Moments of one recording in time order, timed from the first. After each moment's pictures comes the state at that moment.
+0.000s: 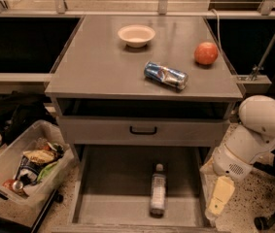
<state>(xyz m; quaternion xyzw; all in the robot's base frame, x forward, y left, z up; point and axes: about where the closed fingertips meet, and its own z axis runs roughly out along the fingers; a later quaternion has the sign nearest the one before) 0.388 -0.206 0.653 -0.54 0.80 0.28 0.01</state>
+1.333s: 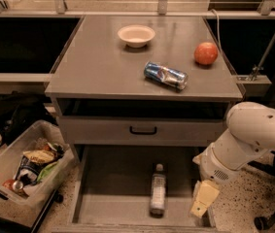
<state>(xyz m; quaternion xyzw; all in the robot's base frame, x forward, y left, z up) 0.404 -0.174 0.657 -0.56 0.81 0.17 0.08</state>
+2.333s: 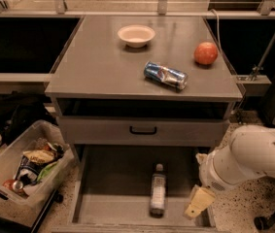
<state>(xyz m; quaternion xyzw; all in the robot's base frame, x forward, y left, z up) 0.418 -0.176 0.647 -0.54 0.82 0.09 0.17</state>
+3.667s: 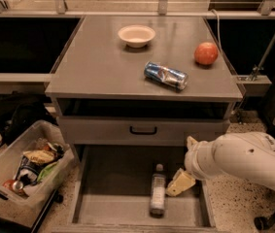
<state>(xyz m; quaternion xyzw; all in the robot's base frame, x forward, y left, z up) 0.484 -0.153 0.647 -0.50 0.82 0.02 0.27</state>
